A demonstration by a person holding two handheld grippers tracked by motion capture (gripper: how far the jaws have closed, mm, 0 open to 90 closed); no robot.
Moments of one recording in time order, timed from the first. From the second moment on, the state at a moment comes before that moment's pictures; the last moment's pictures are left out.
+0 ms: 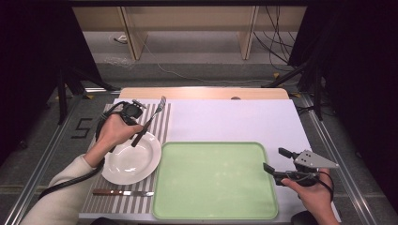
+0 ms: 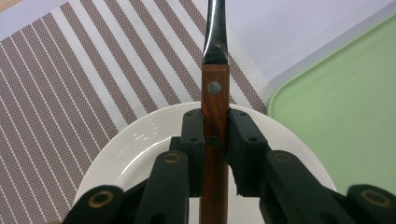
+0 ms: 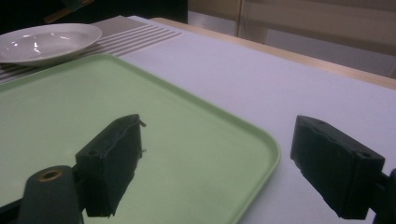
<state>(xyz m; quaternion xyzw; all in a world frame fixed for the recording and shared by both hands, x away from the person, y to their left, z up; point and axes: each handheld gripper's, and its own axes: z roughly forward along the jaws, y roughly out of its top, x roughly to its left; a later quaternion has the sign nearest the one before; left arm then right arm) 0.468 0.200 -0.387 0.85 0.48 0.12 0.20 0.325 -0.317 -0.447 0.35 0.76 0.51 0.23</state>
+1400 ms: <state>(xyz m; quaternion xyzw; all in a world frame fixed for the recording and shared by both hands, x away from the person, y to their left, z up) 0.369 0.122 -0.408 0.89 0.41 0.06 0.21 0.324 -0.316 -0.447 0.34 0.76 0.51 0.23</state>
